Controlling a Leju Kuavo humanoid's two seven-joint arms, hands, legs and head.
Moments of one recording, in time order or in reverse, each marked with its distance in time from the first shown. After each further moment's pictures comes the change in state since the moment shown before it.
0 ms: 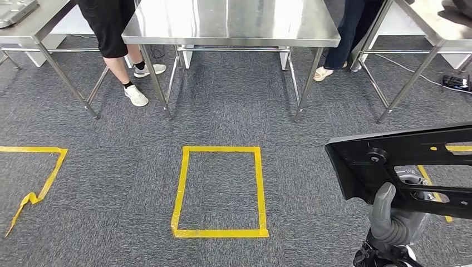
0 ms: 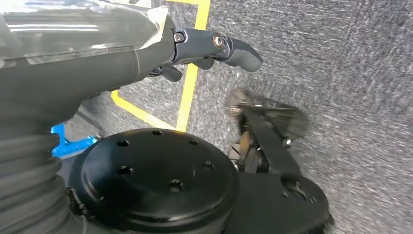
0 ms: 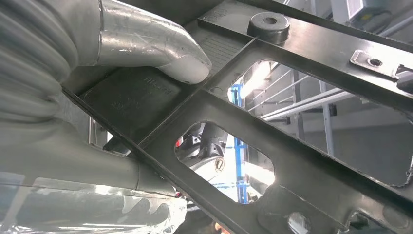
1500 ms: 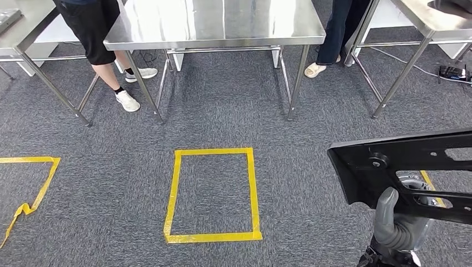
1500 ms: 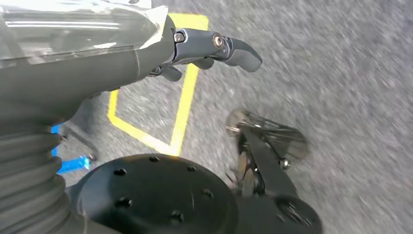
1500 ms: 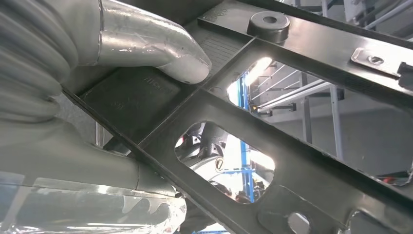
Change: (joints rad) left arm 0.010 0.003 -0.024 0.000 -0.013 0.063 -0.027; right arm 0.016 -0.019 -0.001 0.007 0.009 -0.007 -0.011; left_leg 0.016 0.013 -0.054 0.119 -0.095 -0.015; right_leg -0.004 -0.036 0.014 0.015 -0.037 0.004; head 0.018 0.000
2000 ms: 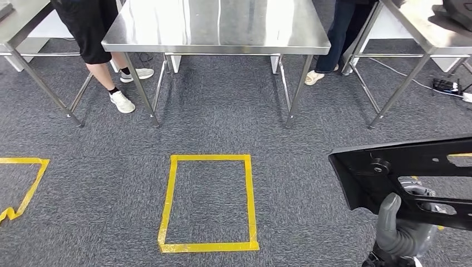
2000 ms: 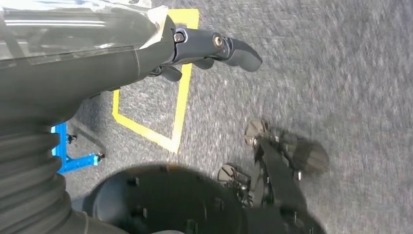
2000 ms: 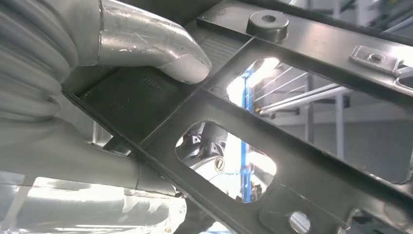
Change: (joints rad) left arm 0.010 -0.006 -0.001 0.001 0.002 0.001 0.002; right arm 0.000 -0.005 0.002 0.003 0.000 0.000 -0.002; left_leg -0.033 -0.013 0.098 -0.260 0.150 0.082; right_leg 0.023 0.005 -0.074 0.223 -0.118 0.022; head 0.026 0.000
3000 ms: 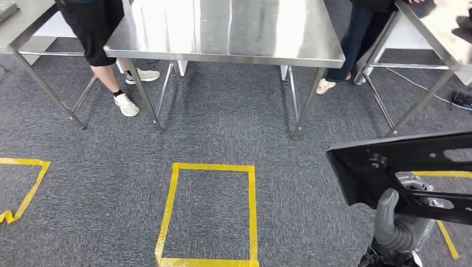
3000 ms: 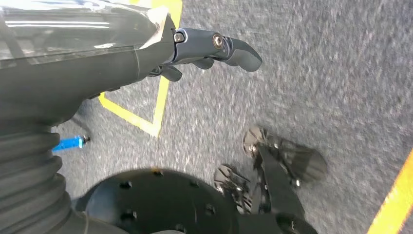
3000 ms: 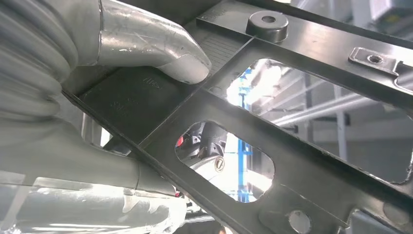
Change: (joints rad) left arm -0.009 0.001 -0.001 0.000 0.002 0.016 -0.013; right arm -0.028 -0.021 0.016 0.014 0.011 -0.002 -0.002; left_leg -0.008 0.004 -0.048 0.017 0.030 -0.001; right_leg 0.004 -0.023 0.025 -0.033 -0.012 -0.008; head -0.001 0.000
